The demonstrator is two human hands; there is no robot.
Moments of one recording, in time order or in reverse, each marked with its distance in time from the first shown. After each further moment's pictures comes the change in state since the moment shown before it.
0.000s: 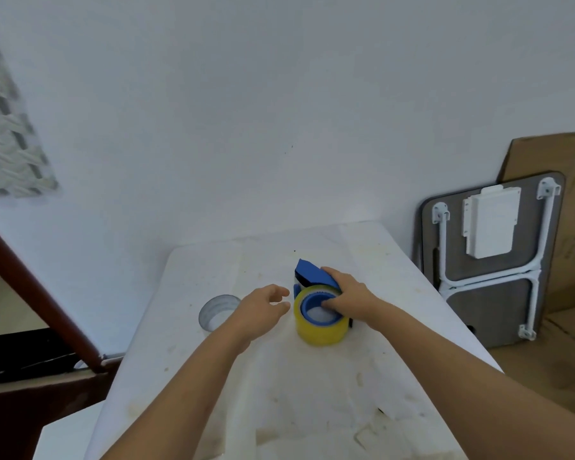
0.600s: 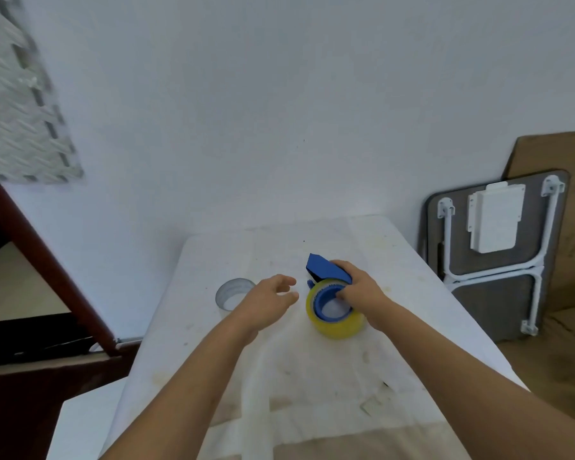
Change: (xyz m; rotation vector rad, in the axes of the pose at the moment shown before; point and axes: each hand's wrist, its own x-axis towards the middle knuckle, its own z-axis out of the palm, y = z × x) left_hand -0.043 0.004 -0.007 -0.092 0.001 0.013; right_hand -0.042 -0.010 0.010 0.400 0.125 -0.038
